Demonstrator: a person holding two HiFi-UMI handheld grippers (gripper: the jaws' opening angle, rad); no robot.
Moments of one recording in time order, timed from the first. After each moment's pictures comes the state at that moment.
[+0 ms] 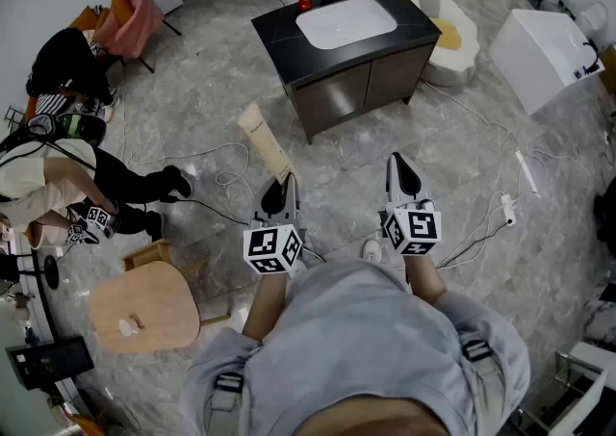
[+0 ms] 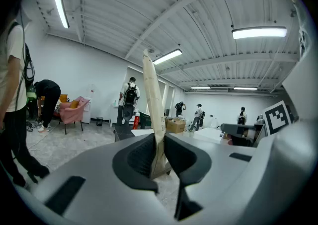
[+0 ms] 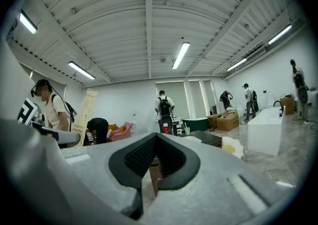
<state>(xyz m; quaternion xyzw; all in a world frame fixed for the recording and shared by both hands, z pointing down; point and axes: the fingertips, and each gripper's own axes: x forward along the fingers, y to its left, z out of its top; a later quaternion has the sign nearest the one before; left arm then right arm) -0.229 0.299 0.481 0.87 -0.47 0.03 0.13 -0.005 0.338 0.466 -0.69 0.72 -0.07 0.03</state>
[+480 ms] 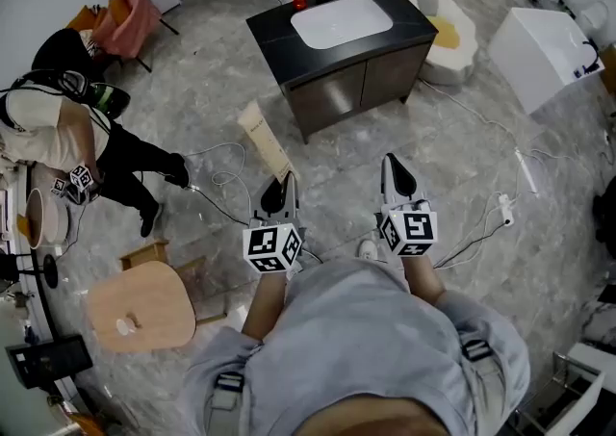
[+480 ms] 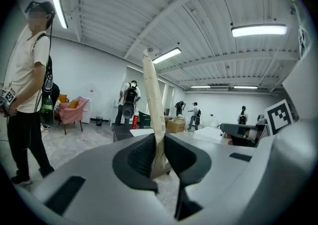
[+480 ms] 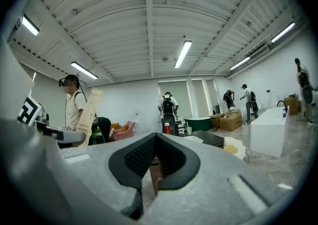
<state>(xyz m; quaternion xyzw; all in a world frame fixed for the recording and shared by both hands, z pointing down) -0.203 0.294 0.484 0.87 -0.48 0.03 0.13 0.008 0.334 0.470 -0.68 0.73 -0.07 0.02</state>
